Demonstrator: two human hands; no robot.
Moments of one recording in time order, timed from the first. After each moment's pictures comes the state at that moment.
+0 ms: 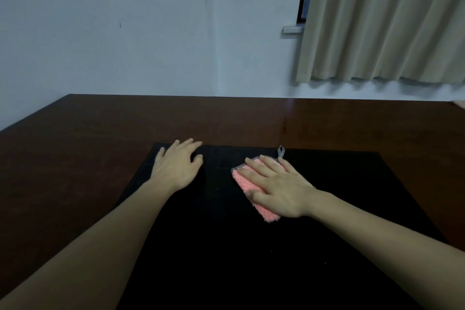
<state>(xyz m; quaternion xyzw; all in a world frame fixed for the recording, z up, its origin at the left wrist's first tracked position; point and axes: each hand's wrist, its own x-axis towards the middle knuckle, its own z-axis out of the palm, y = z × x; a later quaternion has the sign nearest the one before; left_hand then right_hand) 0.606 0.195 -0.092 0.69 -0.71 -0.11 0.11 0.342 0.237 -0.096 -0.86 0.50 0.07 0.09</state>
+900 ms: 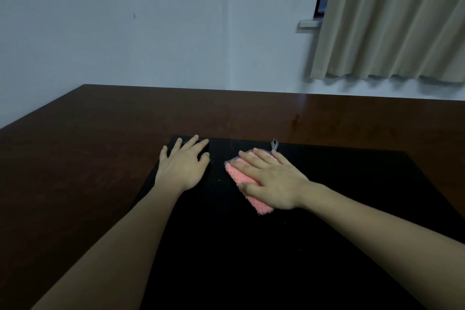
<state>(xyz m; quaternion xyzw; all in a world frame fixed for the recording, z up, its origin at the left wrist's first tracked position) 0.637 0.202 -0.107 0.71 -0.69 -0.11 0.10 0.397 0.222 -0.098 -0.87 0.48 0.06 0.09</state>
